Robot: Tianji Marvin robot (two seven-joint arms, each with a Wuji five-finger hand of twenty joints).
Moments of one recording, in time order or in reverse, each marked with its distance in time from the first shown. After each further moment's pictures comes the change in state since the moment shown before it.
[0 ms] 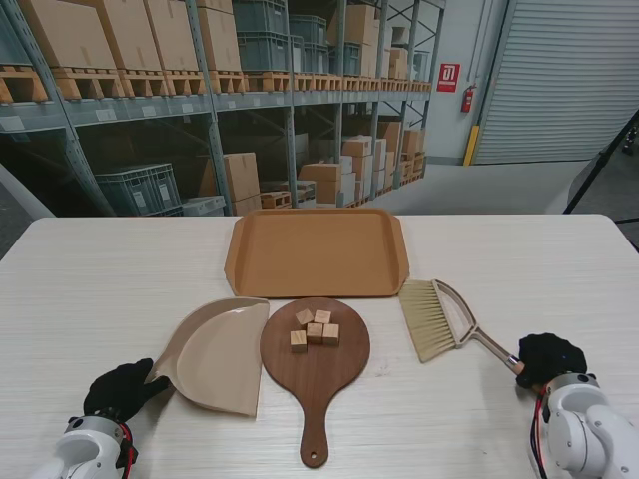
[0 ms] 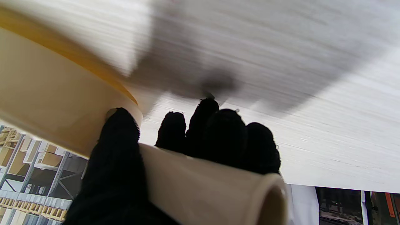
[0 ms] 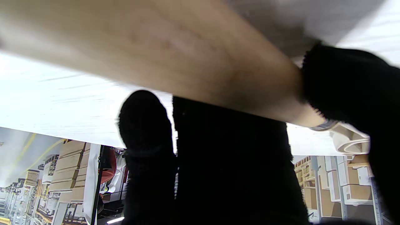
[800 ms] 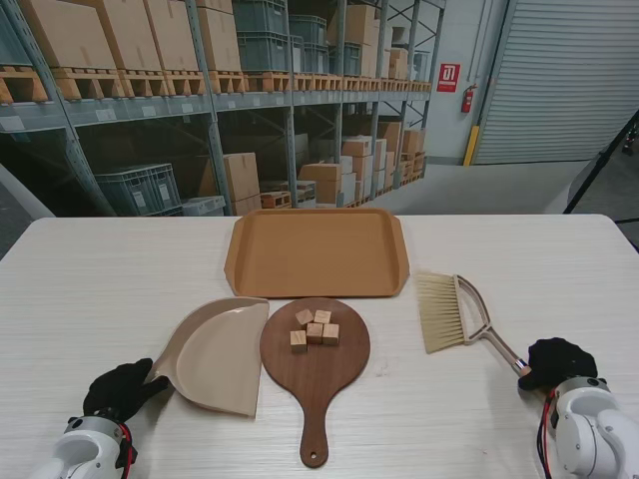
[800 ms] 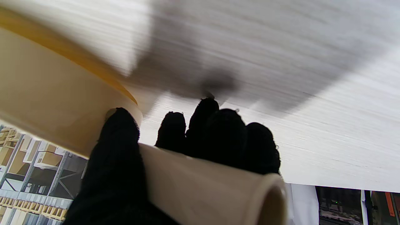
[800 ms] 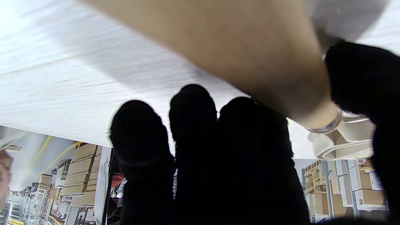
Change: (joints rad) left arm -0.001 0.000 -0.001 0.005 0.000 -0.004 0.006; right arm -0.044 -0.005 0.048 -0.055 -0.004 0.020 0.054; left_hand 0.000 0.000 0.000 0.000 0.000 0.000 0.000 0.000 0.000 0.000 0.012 0.000 0.000 0.000 -0.001 -0.001 0.000 0.000 0.000 0.000; right_hand 0.023 0.223 -0.331 0.156 0.100 -0.001 -0.055 0.146 0.094 -0.025 0.147 0.122 0.000 0.007 0.162 0.003 0.013 0.046 0.127 -0.100
